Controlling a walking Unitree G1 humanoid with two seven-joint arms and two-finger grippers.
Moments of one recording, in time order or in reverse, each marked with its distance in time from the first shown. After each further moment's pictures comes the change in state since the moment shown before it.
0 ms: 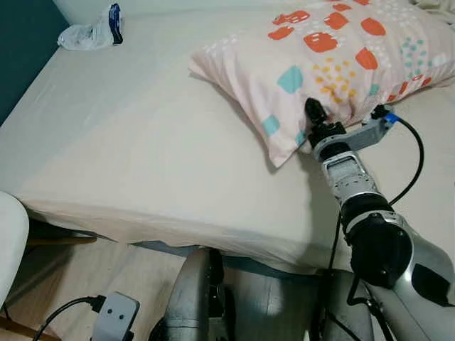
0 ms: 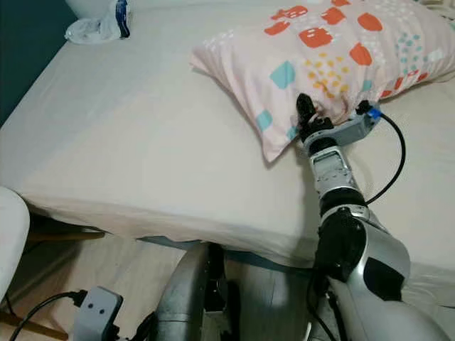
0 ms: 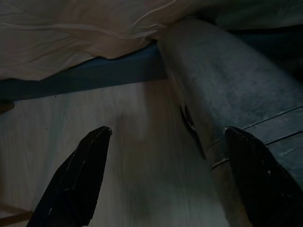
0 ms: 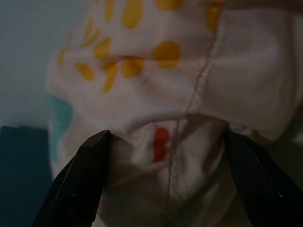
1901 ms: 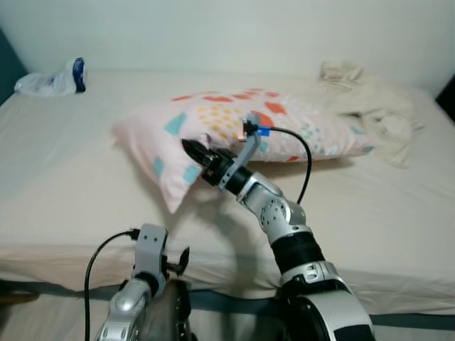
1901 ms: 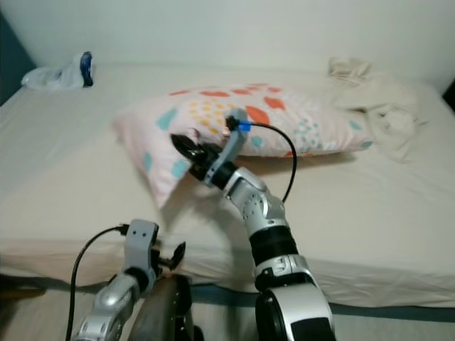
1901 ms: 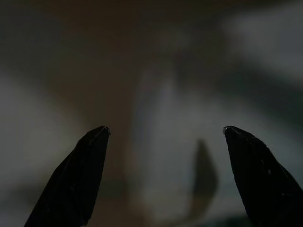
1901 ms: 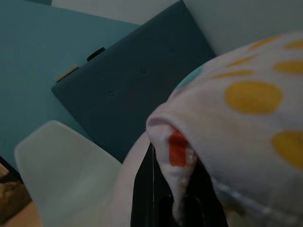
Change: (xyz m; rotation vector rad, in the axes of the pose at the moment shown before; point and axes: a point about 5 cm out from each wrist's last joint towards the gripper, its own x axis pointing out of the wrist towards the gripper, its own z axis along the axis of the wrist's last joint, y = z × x) left arm 0.134 0.016 0.061 -0.132 -0.193 0.088; right arm -0.062 0.112 -0.148 -0.174 0.534 0.812
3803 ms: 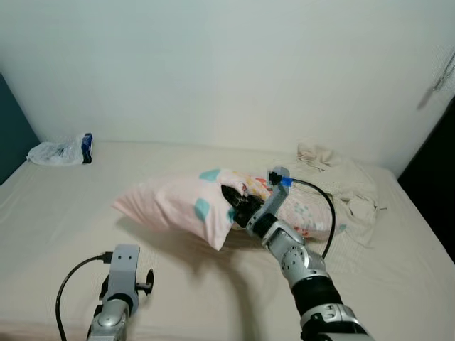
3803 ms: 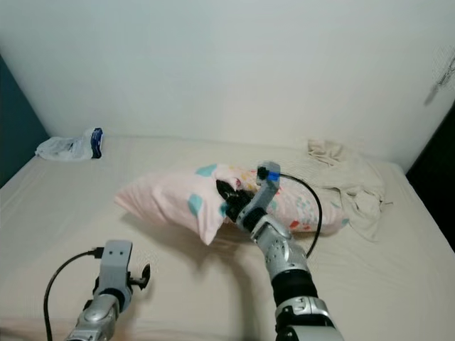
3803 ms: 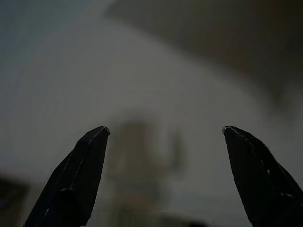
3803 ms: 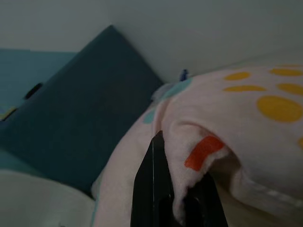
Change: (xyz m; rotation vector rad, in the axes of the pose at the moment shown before) left arm -0.043 0.053 -0.075 0.039 0.322 0.382; right arm -0.087 -0.060 -0.056 0.081 0.010 -0.411
